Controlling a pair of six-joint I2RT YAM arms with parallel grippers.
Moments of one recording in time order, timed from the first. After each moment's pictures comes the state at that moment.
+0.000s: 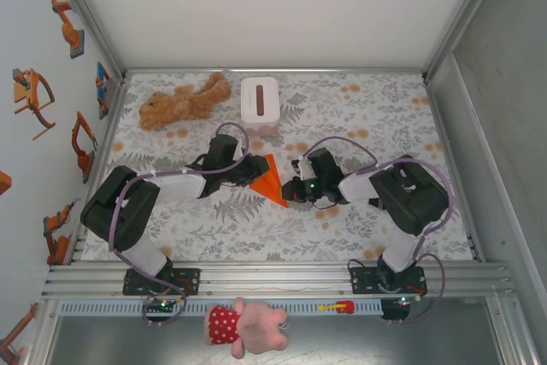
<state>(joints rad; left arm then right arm) -0.64 1.62 0.71 0.25 0.44 -1.04 0.60 1.78 0.65 0.29 -0.67 0.67</state>
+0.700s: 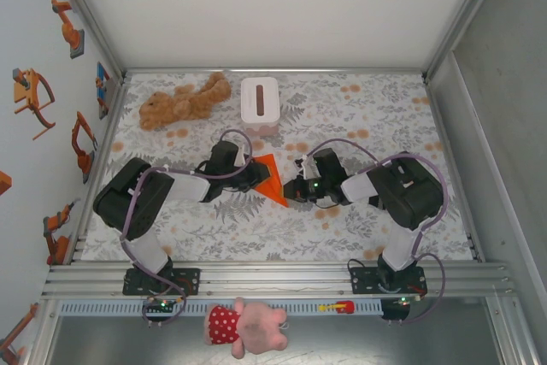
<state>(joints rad) -0.64 1.74 0.66 0.42 0.50 -1.04 0.55 1.82 0.61 0.41 -0.78 0.73</state>
